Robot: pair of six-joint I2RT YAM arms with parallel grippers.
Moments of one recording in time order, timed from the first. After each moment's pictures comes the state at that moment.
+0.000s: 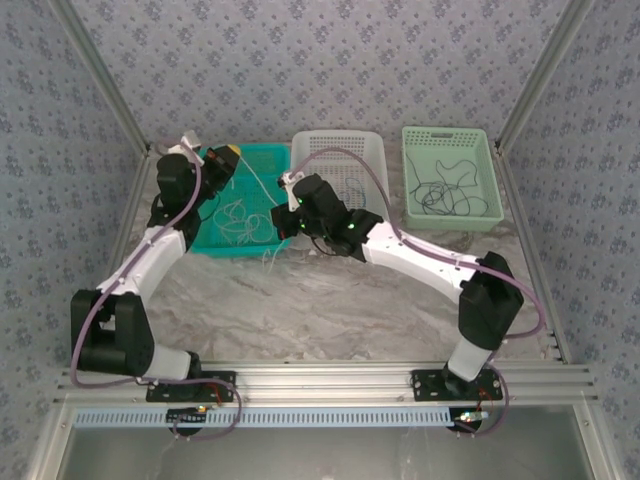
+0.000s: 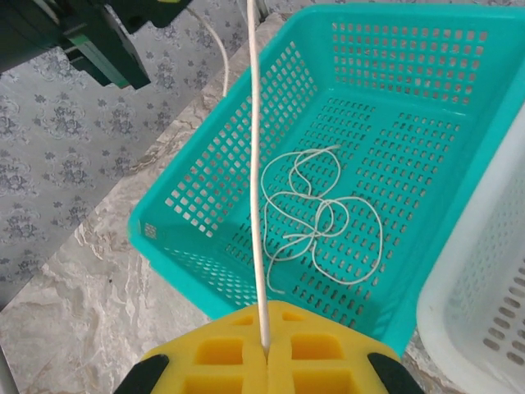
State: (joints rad) left arm -0.13 1.41 1.01 0.31 0.36 -1.01; right arm 0.90 1.71 1.45 -0.22 0.01 0.39
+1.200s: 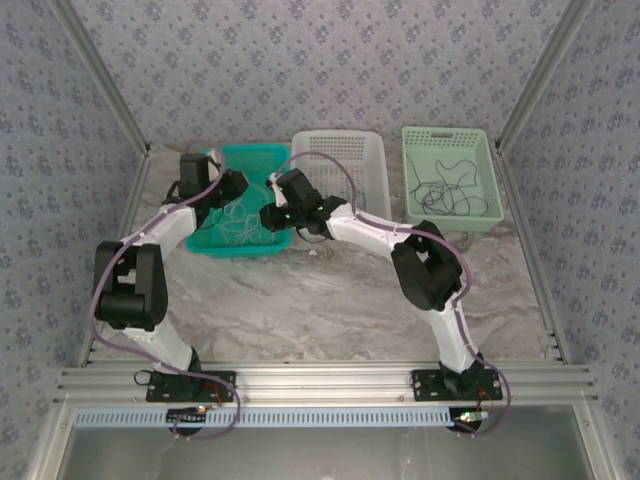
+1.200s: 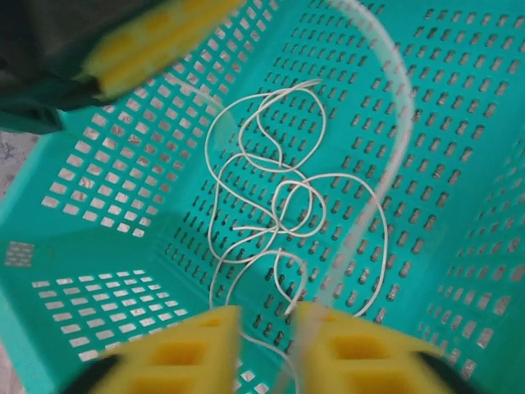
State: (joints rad) left arm -0.11 1.70 1.14 -0.04 0.33 -0.61; right arm 0.80 2.12 1.70 -0.23 -0.18 0.42
